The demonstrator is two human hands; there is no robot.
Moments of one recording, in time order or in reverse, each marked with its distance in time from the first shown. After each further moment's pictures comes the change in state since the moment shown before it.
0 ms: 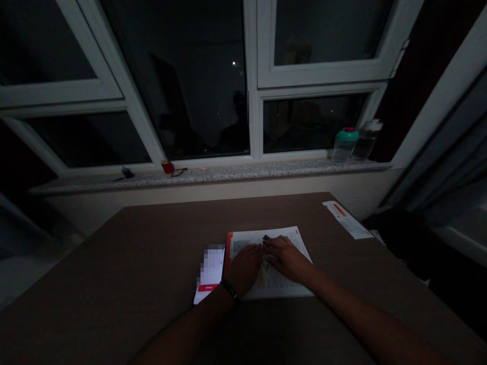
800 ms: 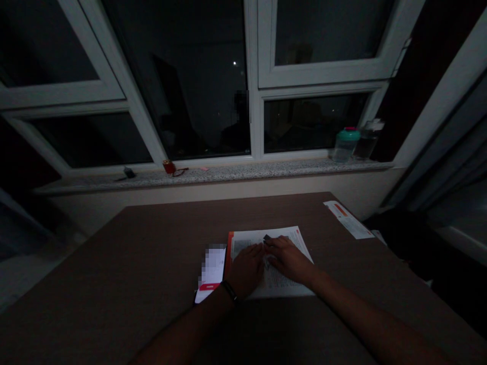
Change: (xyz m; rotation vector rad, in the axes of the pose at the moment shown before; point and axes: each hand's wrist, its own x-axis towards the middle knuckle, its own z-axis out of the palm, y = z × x) left_hand -0.007 0.007 -0.006 -0.032 0.030 -0.043; right_hand 0.000 0.000 0.002 0.002 0.015 -0.002
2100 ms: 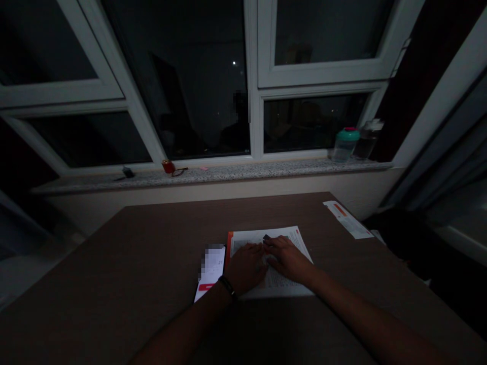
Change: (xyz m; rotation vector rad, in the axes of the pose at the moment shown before) left_hand 0.004 -0.003 -0.012 -0.058 -0.056 0.011; right_hand -0.001 -0.003 -0.004 0.013 0.006 -0.001
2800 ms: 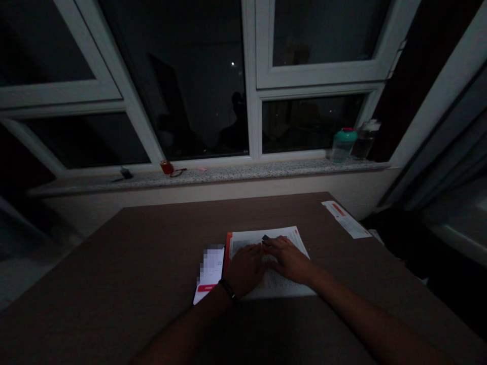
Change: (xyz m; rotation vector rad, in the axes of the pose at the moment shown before) left_hand 0.000 0.004 0.001 0.045 -0.006 -0.004; right_hand -0.002 0.000 -0.009 0.017 -0.091 0.008
